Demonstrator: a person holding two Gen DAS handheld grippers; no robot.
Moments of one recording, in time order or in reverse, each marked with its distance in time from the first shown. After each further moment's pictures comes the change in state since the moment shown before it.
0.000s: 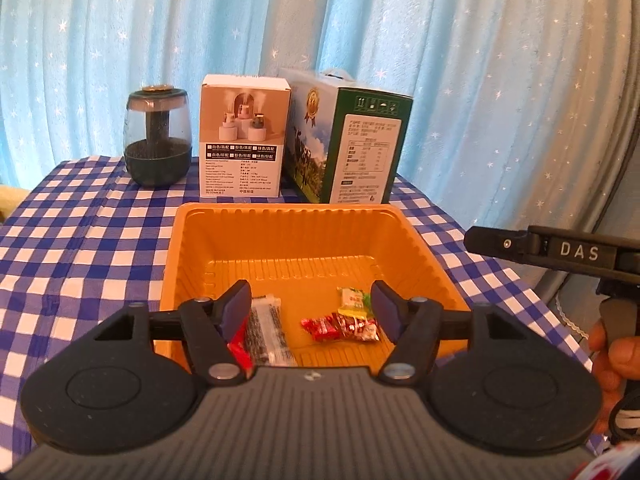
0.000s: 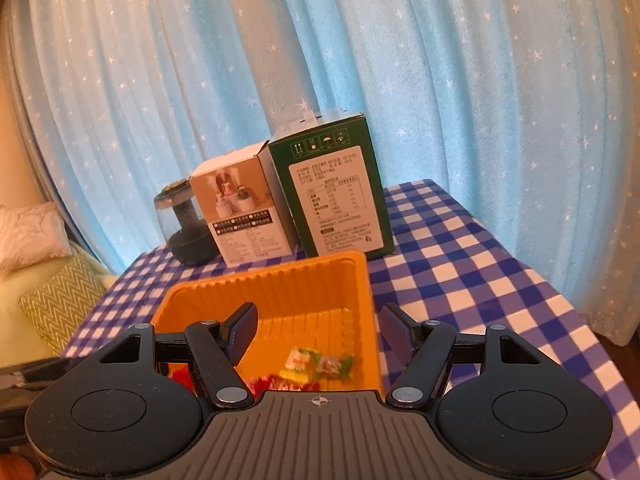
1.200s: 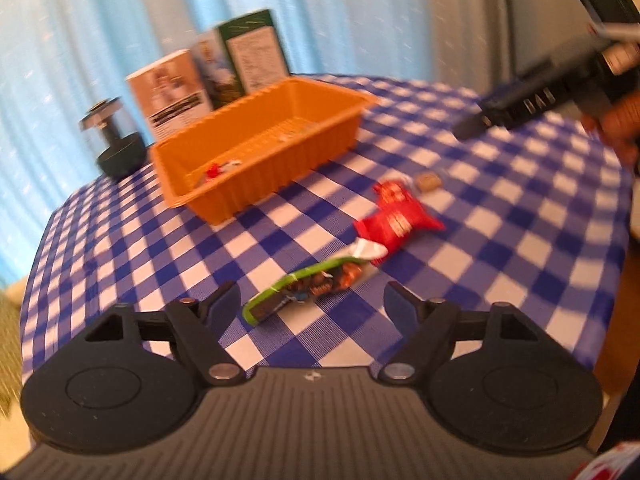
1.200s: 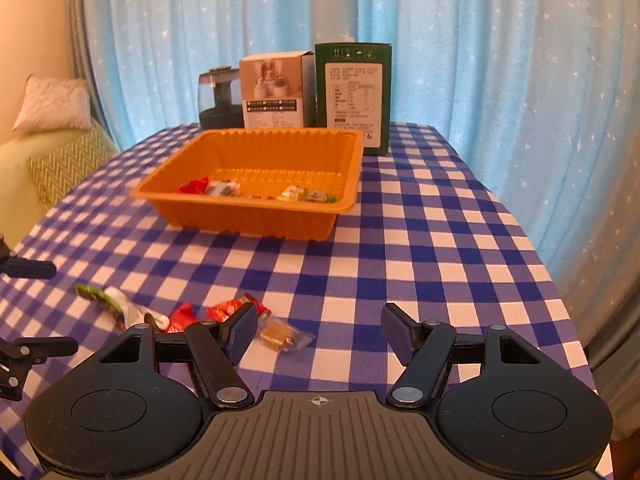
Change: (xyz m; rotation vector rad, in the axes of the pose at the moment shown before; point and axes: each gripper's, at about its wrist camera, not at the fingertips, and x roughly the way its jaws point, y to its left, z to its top) left arm -0.109 -0.012 -0.145 0.568 0.135 -0.062; right arm -0.096 -0.003 -0.118 -0.268 0.168 -0.027
